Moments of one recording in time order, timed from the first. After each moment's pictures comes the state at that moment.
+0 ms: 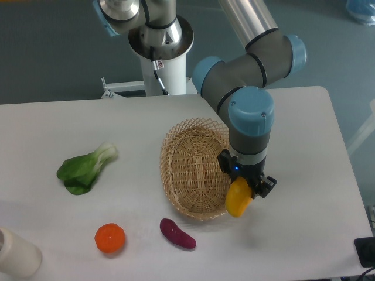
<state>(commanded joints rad) 2.49 -2.01 -1.48 -1.09 1.60 1.22</state>
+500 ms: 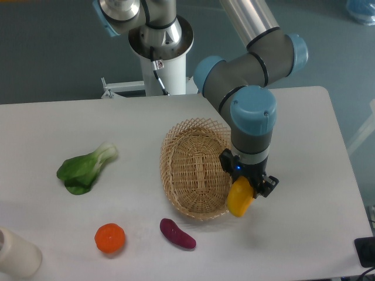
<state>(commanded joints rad) 2.49 -2.01 -1.48 -1.09 1.61 1.21</state>
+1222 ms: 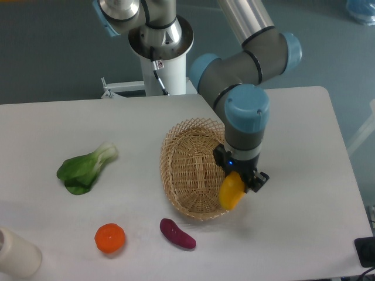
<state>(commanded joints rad) 2.48 -1.91 -1.68 -1.06 1.58 1.33</state>
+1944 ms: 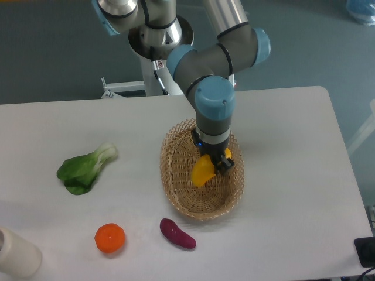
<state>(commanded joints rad) 2.46 -1.80 -1.93 -0.98 1.60 1.55</state>
